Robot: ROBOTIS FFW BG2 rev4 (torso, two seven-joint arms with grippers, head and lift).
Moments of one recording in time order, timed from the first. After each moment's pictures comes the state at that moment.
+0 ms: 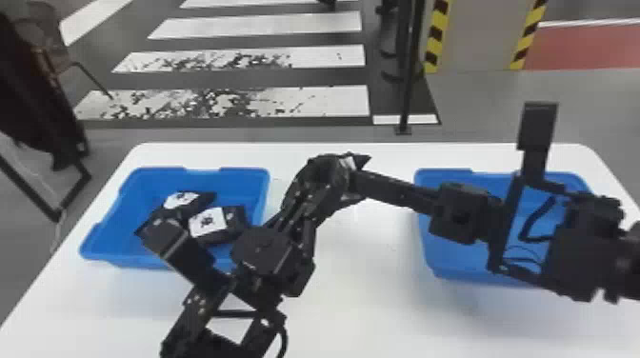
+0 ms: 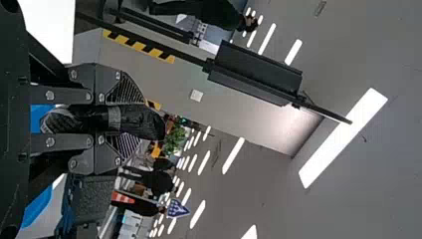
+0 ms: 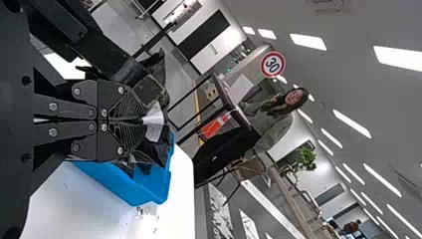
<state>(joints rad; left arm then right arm) 0.42 0.18 -0.25 -2.14 0.42 -0.07 -0.20 -0.05 -0.32 0.13 -2.11 -1.03 0.94 0.34</state>
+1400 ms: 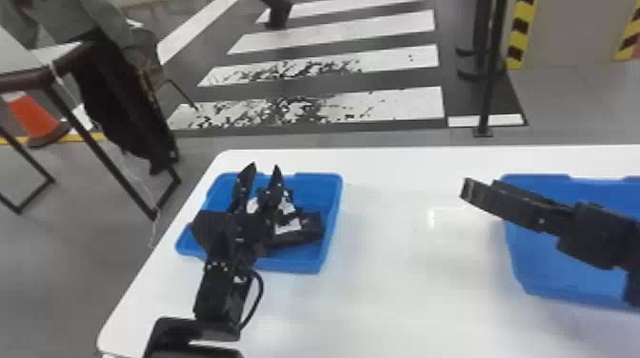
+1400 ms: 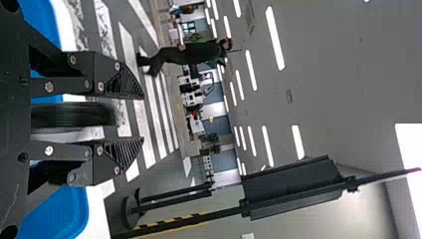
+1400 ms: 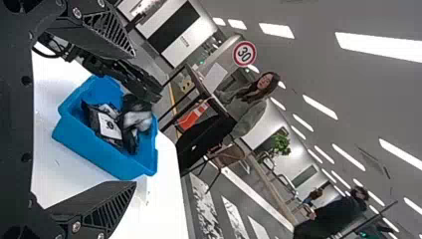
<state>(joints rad) 0.23 0.11 0.16 -1.73 -0.03 -0.22 -0.06 0.04 -0.31 0.04 -2.03 -0.99 0.80 0.43</state>
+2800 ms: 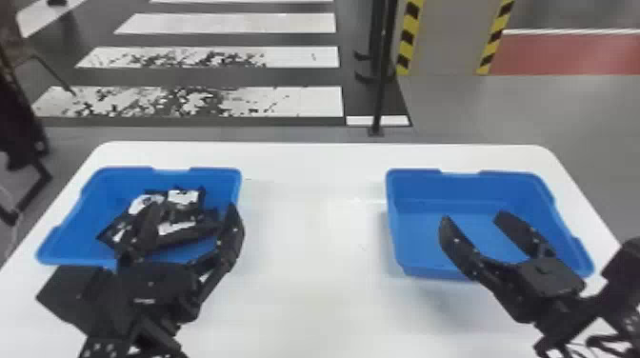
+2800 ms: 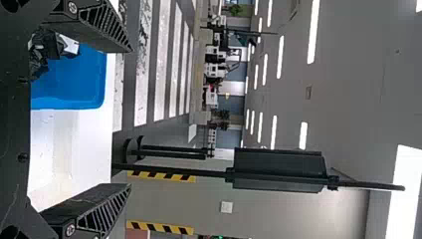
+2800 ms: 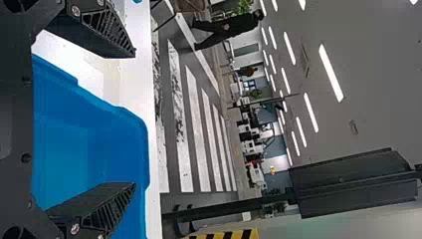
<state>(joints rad) 0.60 0.11 -0.06 -2.22 0.10 -0.04 0.06 0.50 -0.22 -0.05 -2.16 -0.42 0.21 0.24</state>
